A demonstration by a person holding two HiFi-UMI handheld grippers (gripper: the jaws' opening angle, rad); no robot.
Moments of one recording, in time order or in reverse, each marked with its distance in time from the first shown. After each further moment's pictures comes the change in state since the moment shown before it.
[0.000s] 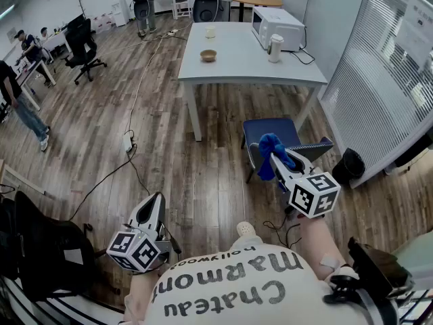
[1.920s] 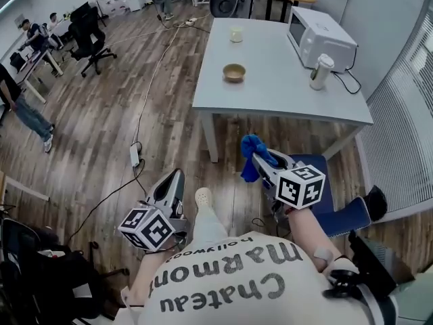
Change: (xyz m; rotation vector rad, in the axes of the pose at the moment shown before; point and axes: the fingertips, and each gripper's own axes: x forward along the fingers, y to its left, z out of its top) left arm 0.350 0.161 0.101 -0.151 -0.046 -0.008; right arm 0.394 -0.080 0.042 0.145 0.144 0.218
